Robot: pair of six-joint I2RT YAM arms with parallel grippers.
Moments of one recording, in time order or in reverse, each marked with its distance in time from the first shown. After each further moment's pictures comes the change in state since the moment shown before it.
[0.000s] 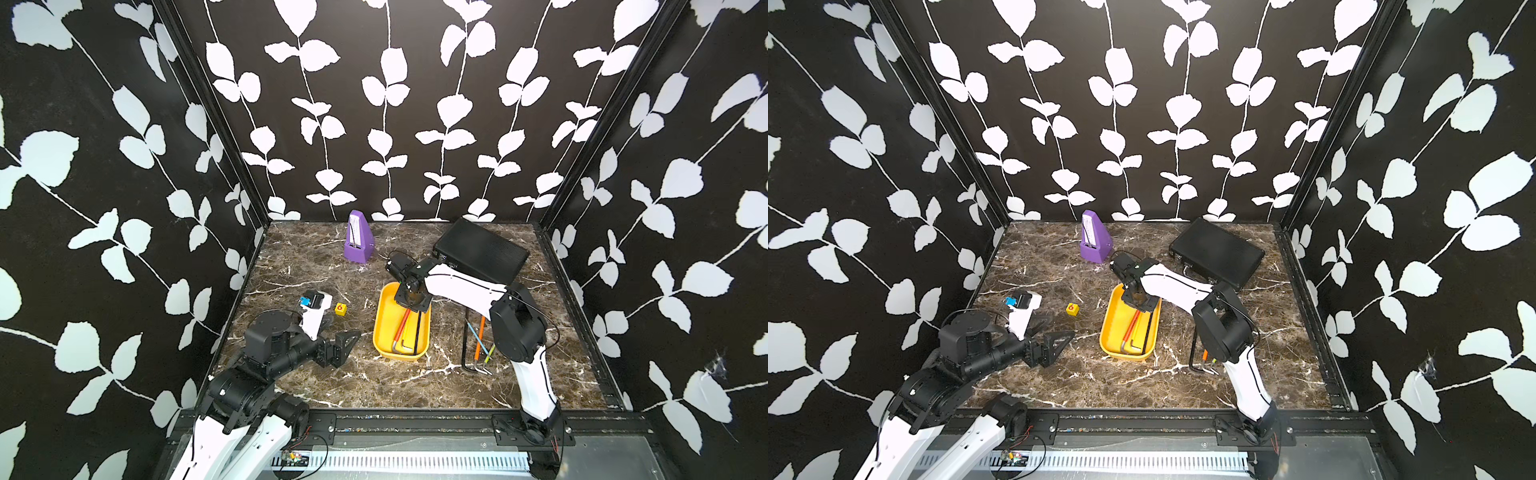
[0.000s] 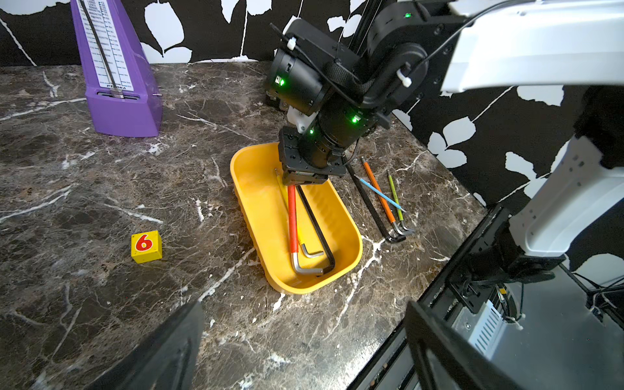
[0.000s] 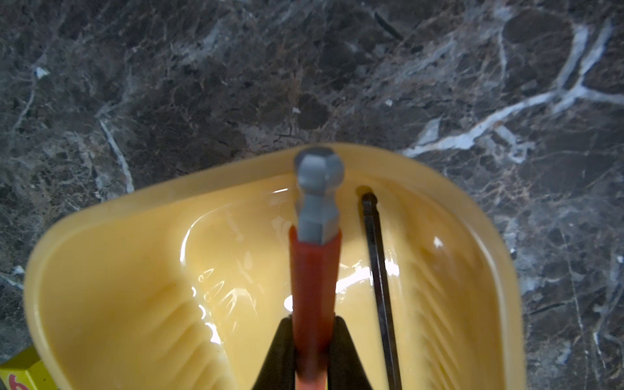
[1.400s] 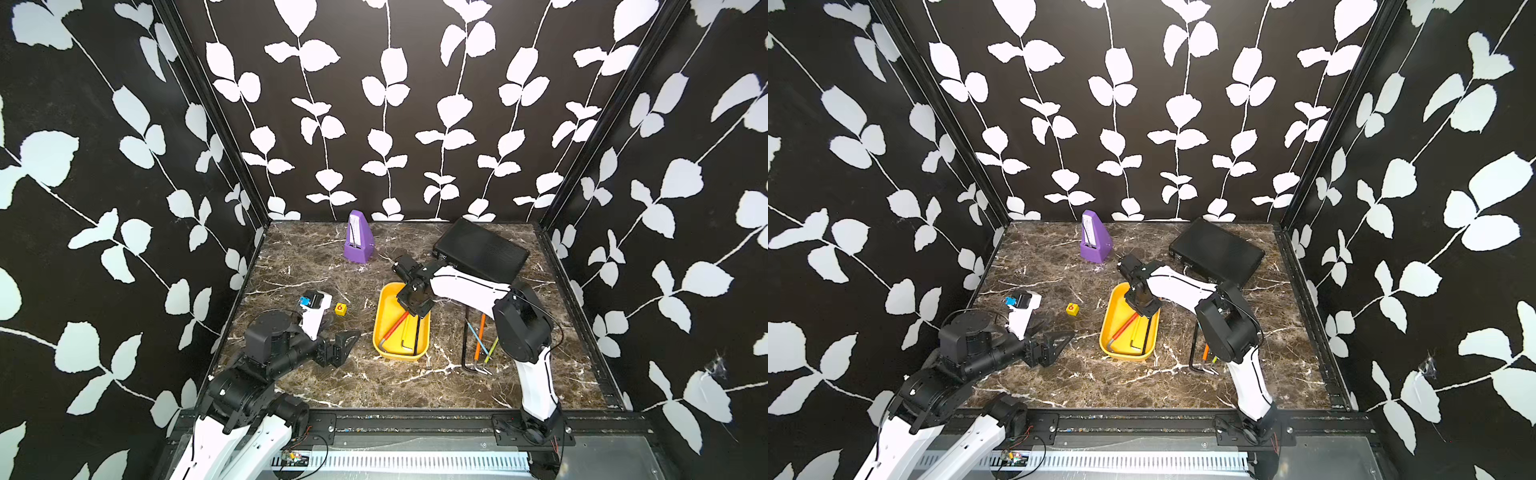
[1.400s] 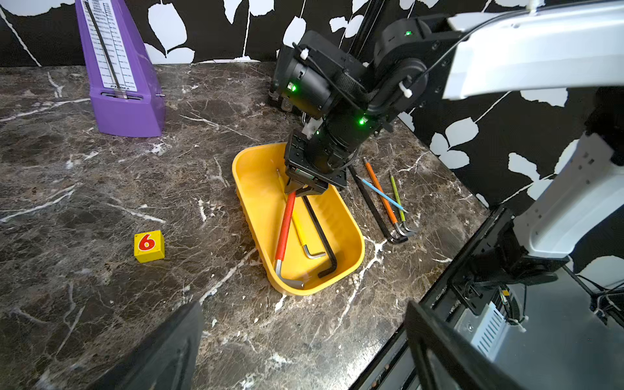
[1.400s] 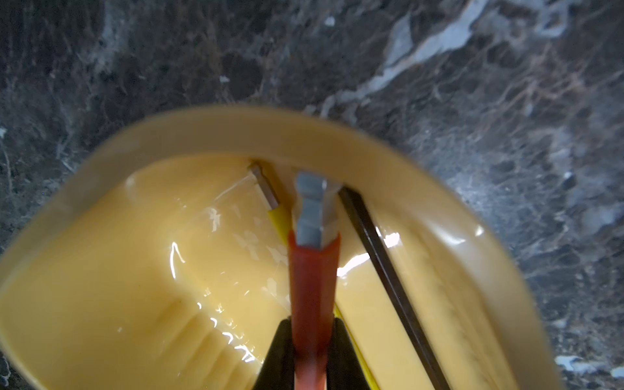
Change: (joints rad) left arm 0.000 0.000 0.000 0.000 -0.008 0.000; right arm -0.029 -0.029 -0.099 0.085 -0.153 0.266
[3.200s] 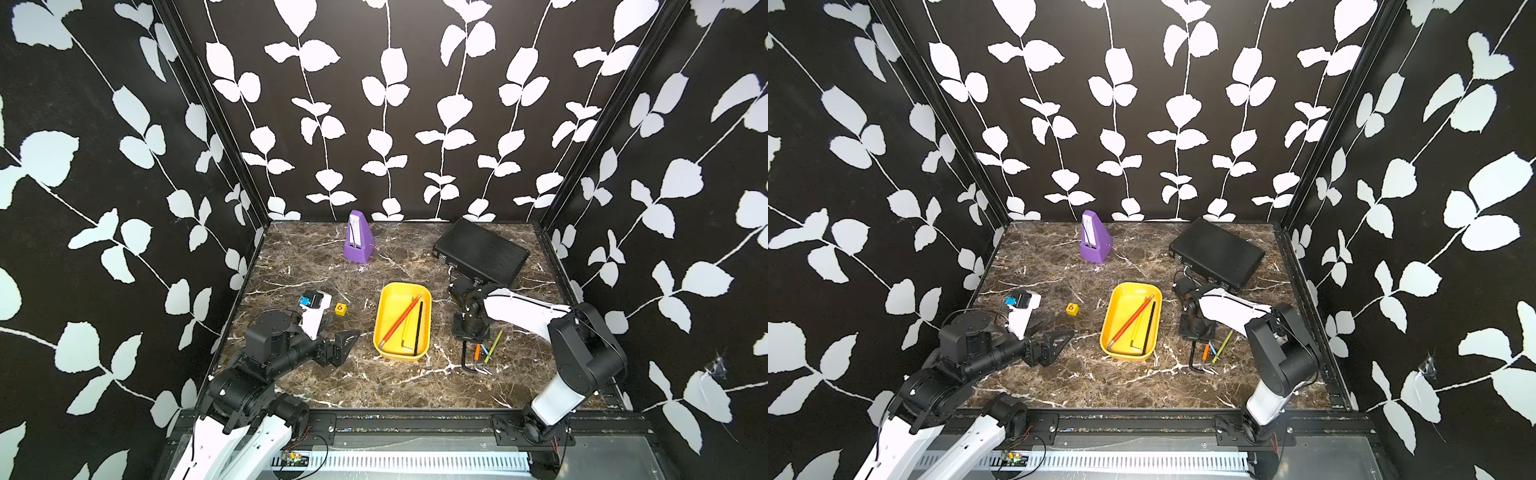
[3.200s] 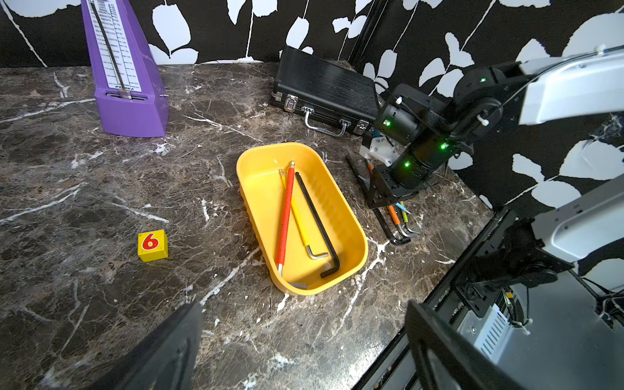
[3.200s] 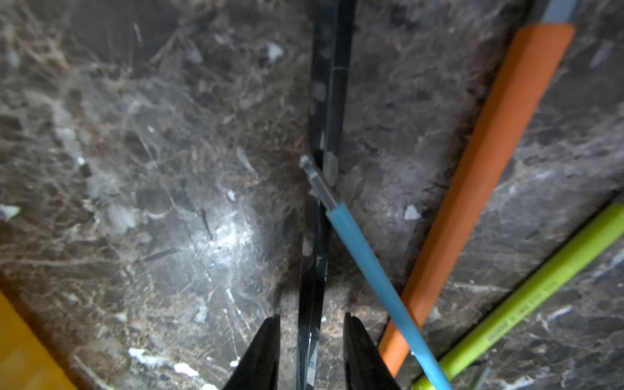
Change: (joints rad) left arm 0.000 0.000 0.000 0.000 -0.010 0.000; right arm -0.219 -0.404 -0.634 0.018 0.053 -0.739
